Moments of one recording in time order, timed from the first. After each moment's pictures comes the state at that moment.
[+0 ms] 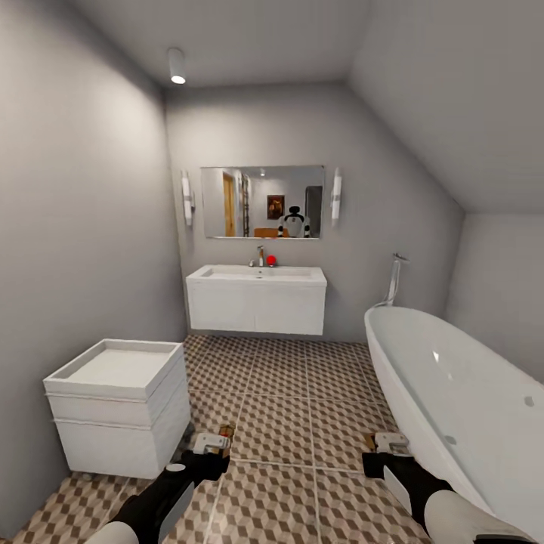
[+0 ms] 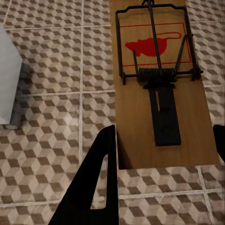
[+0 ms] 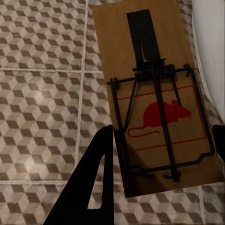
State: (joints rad) left arm -0.53 -0.02 -0.30 -0.45 0.19 0.15 0.01; right arm -0.67 -0.06 -0.01 -0.19 -0.02 0.19 -0.04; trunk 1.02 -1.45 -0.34
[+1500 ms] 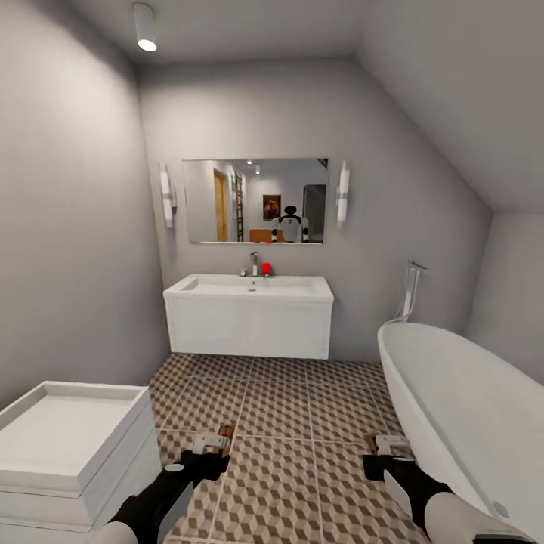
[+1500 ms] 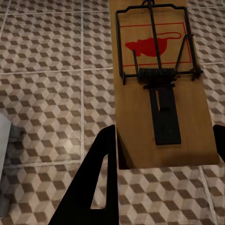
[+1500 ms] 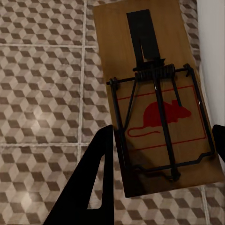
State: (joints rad) left arm -0.53 -0.02 -0.30 -0.45 0.20 0.15 0.01; right arm -0.67 -0.06 -0.01 -0.16 -0.02 0.14 -0.05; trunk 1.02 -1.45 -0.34
